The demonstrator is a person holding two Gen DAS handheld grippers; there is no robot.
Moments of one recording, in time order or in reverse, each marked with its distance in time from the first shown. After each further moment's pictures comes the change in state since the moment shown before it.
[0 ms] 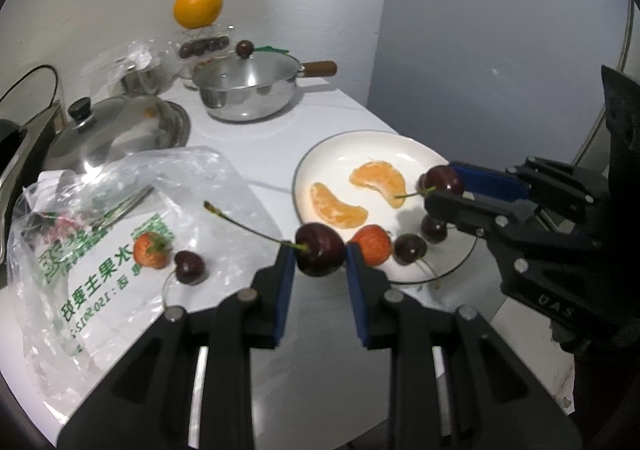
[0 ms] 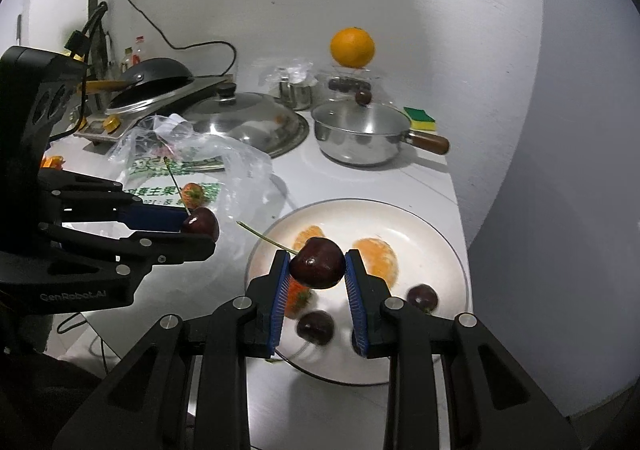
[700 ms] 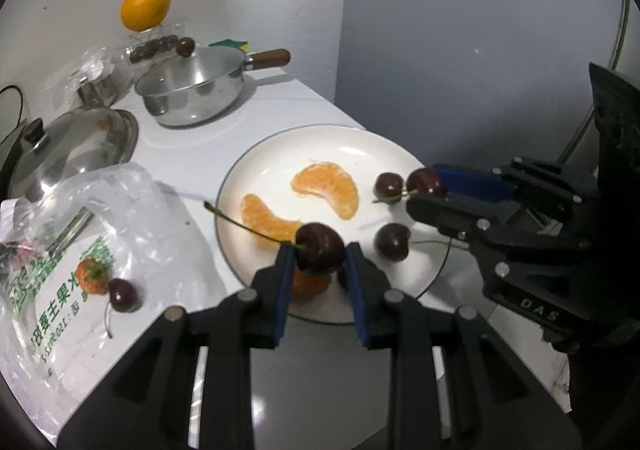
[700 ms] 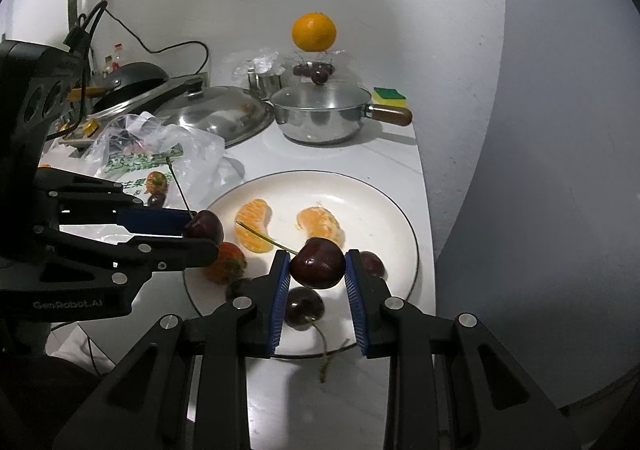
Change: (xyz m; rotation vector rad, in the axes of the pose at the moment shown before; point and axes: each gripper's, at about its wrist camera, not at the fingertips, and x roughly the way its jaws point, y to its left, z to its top) left arm 0.041 -0.046 0.017 0.060 0.045 -0.041; right arm 0.002 -0.050 -0.024 0.066 0.020 -0.012
